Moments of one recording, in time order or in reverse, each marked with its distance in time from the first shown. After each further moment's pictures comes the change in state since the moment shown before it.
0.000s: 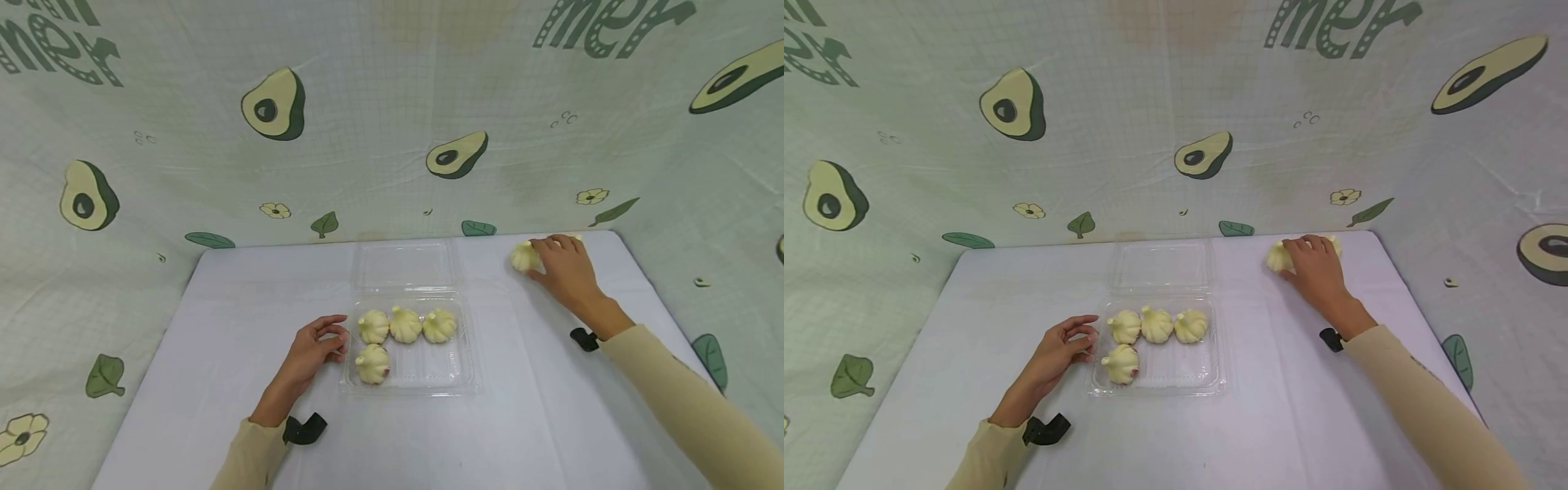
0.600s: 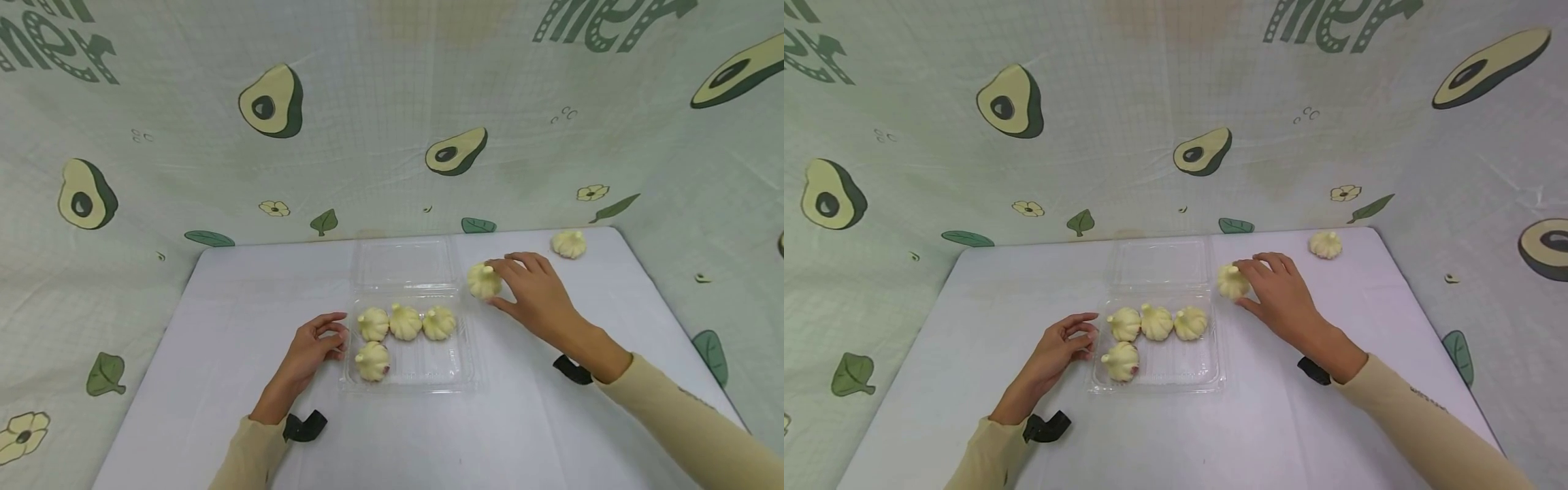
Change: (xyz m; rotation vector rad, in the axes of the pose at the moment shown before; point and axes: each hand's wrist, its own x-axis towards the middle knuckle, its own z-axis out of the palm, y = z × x) left_hand 0.000 0.001 -0.001 0.004 -0.008 -0.005; right_hand -0.025 -0.091 -0.038 0.149 0.135 -0.252
